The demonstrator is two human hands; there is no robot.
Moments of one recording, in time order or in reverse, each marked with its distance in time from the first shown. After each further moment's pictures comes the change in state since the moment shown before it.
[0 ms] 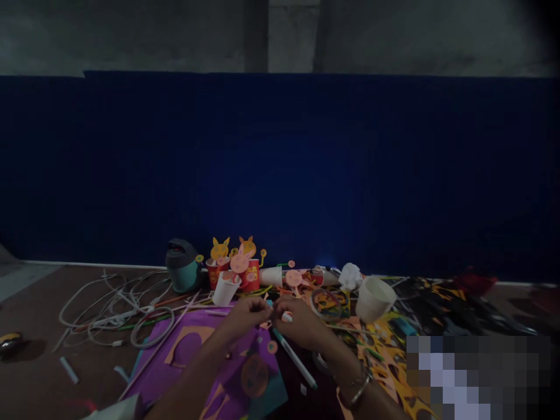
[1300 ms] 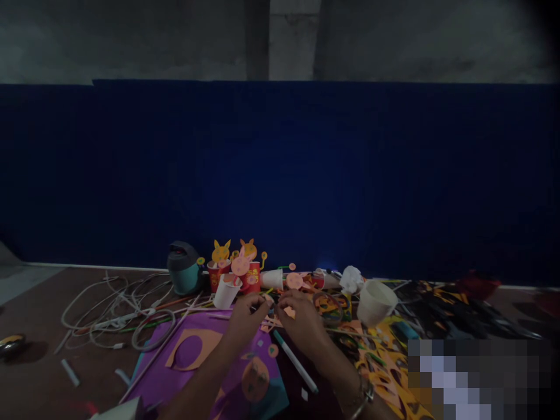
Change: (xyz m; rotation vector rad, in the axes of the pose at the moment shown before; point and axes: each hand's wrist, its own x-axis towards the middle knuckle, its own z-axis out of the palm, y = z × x) left_hand -0.005 0.011 0.011 0.221 0.306 0.275; right_hand 0.000 -0.007 0.002 -0.170 0.254 0.038
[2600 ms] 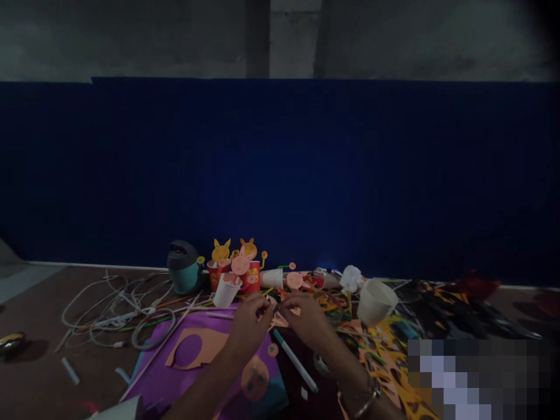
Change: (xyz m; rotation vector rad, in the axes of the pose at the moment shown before) left_hand -0.009 0.004 0.008 0.331 0.057 0.225; right_hand 0.005 0.011 -0.007 0.076 -0.049 0.017
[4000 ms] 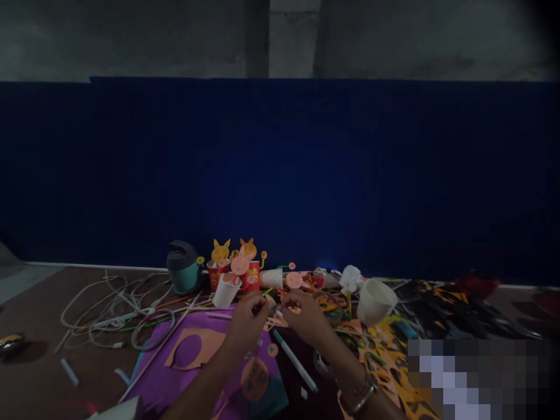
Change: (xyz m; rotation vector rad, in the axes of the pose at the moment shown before) left_hand 0.002 -0.005 -0.001 -0.178 -0.003 -0.094; right_hand 0.002 0.002 -0.001 -0.033 -0.015 0.023
